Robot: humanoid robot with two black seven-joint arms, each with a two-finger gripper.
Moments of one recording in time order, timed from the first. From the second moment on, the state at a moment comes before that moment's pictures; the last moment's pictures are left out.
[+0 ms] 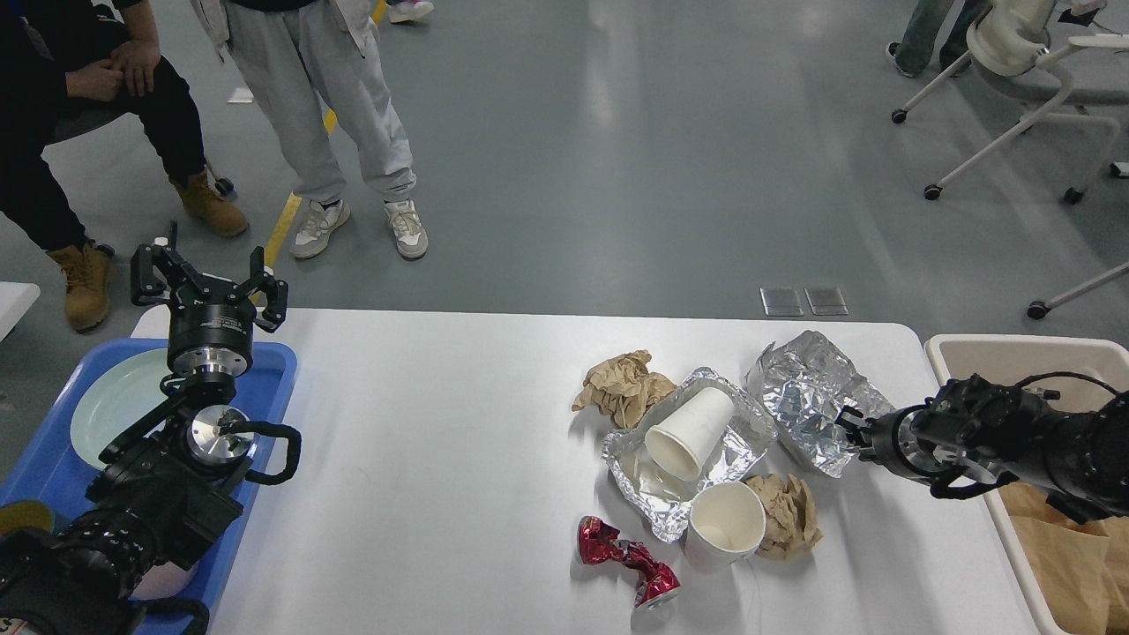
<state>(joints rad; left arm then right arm) -0.73 0.13 -0.95 -0.26 -0.10 -0.45 -0.61 1.07 -0.28 -1.02 0.60 0.13 0.18 -0.04</state>
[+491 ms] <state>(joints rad) -0.73 0.14 -0.95 -0.26 -0.10 -0.45 -0.61 1.34 -0.49 -0.96 0.84 0.18 0.14 -0.04</state>
